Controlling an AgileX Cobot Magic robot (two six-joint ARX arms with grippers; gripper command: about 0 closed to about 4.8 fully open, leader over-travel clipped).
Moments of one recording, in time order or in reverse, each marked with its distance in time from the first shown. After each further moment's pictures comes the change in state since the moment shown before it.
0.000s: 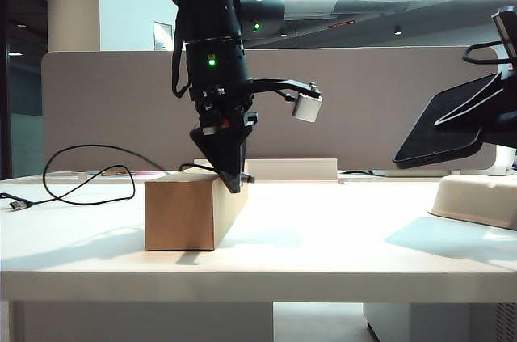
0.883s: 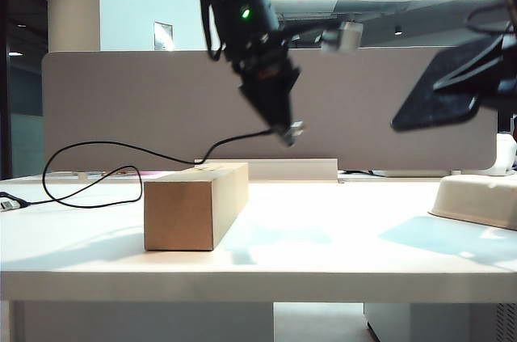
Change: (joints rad) left arm -0.044 -0.008 0.149 -0.012 0.176 -0.237; right arm -0.001 -0.071 0.002 0.110 -0.001 0.001
